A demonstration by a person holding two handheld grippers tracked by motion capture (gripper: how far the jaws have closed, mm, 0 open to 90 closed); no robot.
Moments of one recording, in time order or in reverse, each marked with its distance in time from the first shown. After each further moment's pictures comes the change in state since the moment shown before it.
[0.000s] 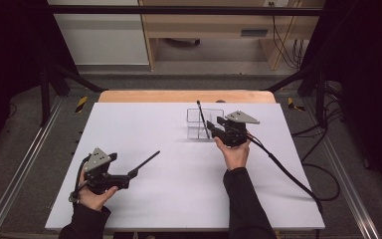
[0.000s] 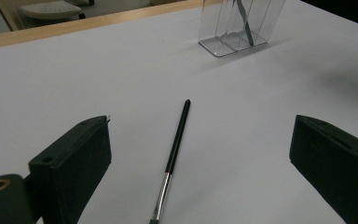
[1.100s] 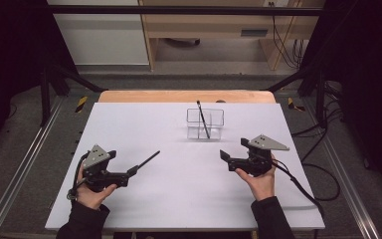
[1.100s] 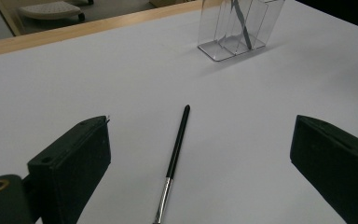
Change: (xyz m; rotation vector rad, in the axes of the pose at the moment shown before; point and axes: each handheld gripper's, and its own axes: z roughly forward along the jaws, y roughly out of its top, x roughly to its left) left arm 0.000 0.012 -0.005 0.008 -0.001 0.006; right arm -0.003 -0.033 -0.092 0.030 0.078 0.001
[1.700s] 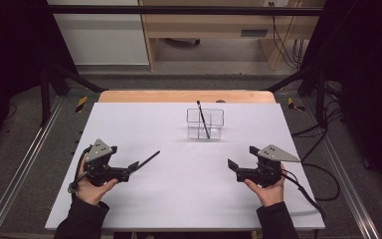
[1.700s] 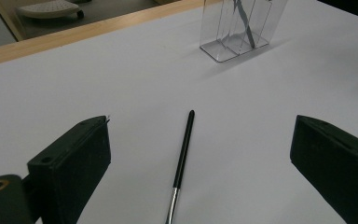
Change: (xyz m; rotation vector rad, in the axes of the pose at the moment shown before) left arm 0.004 0.016 0.007 0.039 0.000 0.036; right arm -0.002 -0.017 -0.026 0.003 -0.015 -0.011
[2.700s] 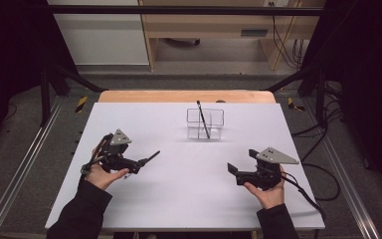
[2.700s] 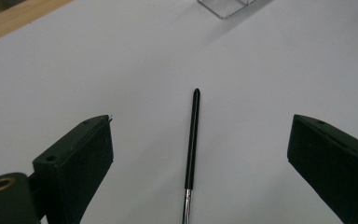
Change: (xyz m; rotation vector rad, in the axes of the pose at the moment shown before) left arm 0.002 0.024 0.042 0.247 -0.014 0.116; right arm 0.002 -0.005 -0.002 0.033 0.011 -0.005
